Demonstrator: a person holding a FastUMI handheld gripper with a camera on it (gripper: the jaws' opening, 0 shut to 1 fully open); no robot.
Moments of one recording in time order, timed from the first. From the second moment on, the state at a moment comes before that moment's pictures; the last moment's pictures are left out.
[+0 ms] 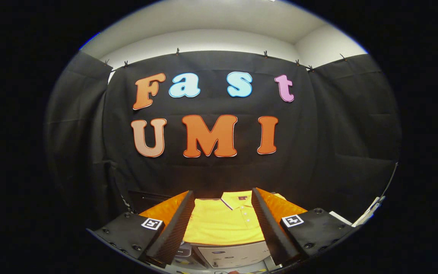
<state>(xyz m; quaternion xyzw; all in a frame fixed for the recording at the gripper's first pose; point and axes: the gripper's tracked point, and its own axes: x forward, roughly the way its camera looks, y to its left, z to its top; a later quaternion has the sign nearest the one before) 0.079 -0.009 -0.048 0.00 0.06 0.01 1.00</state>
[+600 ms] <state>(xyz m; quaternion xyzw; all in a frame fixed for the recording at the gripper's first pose) 0.224 -0.066 -0.162 -0.01 0.18 0.00 0.98</state>
